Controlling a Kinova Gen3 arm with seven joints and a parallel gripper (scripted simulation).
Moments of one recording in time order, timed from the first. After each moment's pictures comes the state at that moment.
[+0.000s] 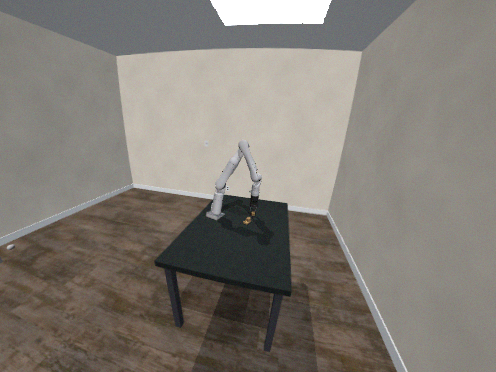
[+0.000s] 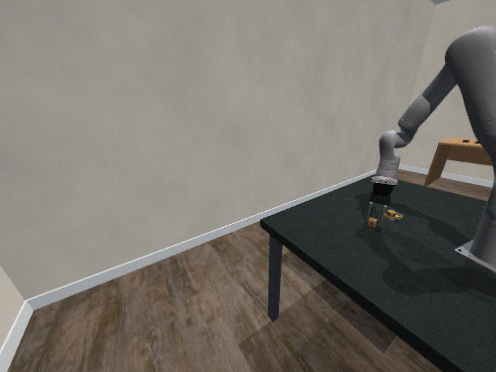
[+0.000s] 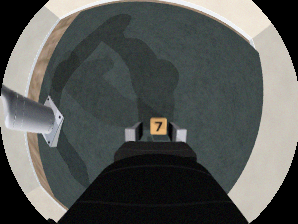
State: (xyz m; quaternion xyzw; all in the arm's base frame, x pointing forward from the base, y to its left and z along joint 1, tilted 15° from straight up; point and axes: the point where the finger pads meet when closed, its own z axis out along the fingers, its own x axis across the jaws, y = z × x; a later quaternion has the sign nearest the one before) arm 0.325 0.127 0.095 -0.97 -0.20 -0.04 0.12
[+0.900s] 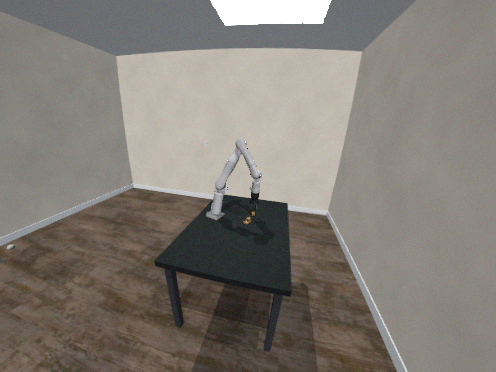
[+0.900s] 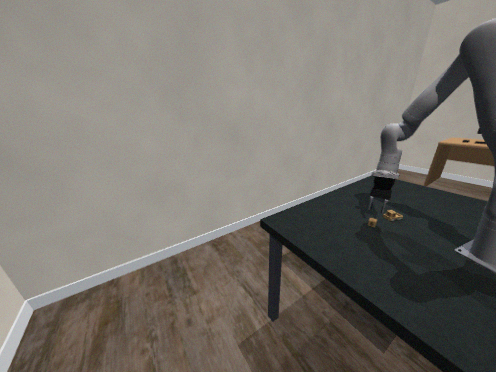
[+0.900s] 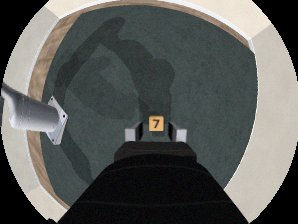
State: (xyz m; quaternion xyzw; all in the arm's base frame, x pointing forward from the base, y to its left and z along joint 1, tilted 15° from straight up) arm 0.327 0.121 0.123 -0.97 -0.20 -0.05 0.11
